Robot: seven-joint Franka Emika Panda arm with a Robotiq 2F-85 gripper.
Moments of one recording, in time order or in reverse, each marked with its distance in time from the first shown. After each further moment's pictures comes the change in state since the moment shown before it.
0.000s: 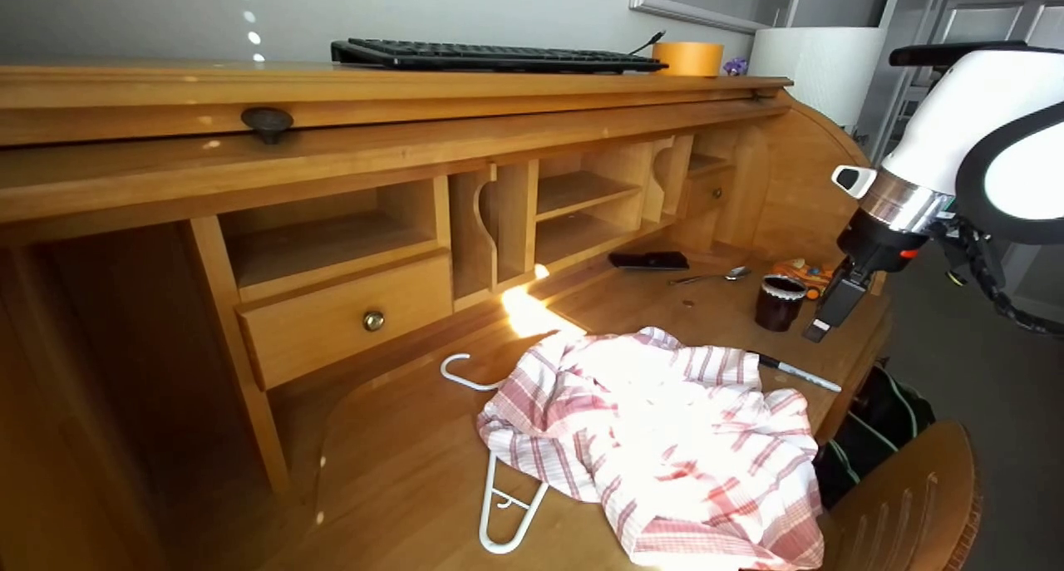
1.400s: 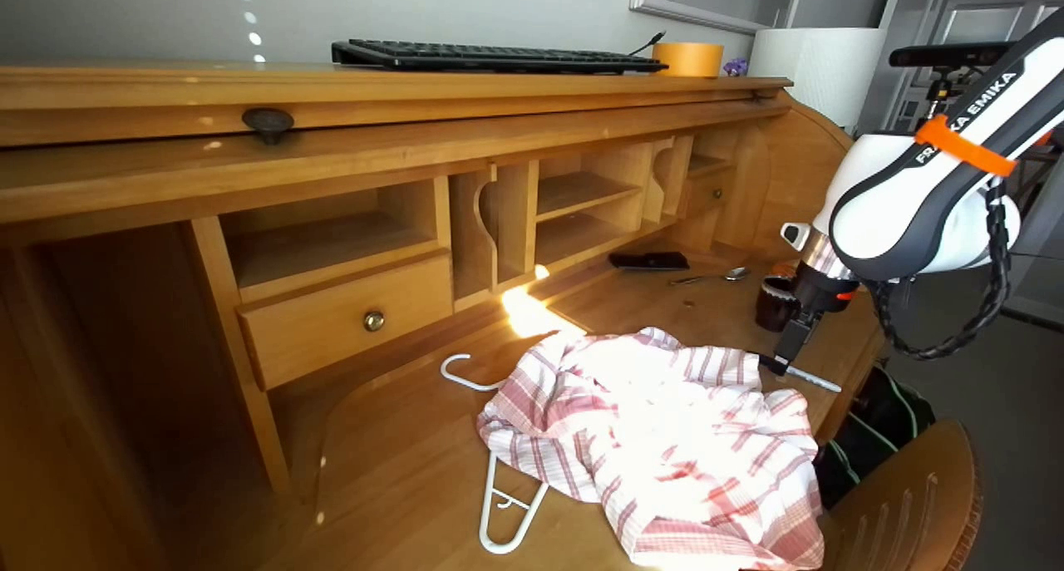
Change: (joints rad) arm -0.065 0.364 0.052 0.233 0.270 -0.011 -0.213
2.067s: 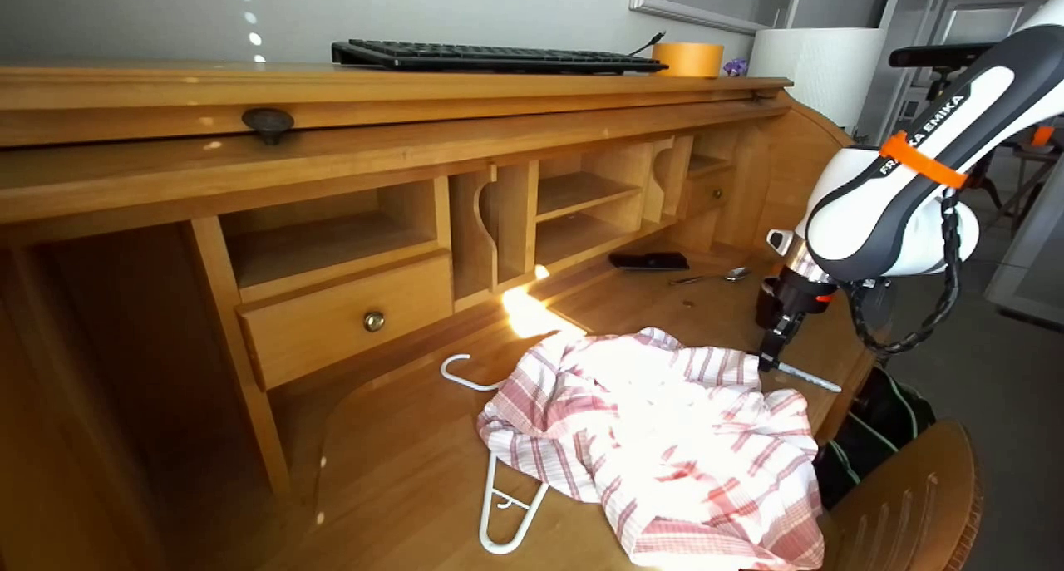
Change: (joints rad) arm -0.191 0.105 0.145 0.111 -0.034 0.000 -0.011
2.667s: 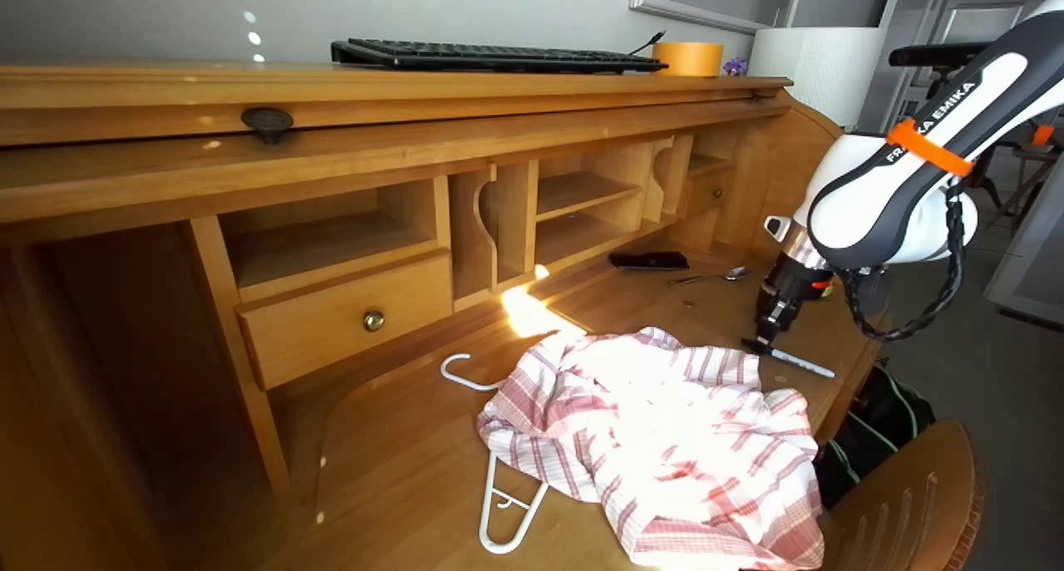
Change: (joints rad) arm -0.036 -0.023 0.028 0.014 -0.054 0.005 0.030
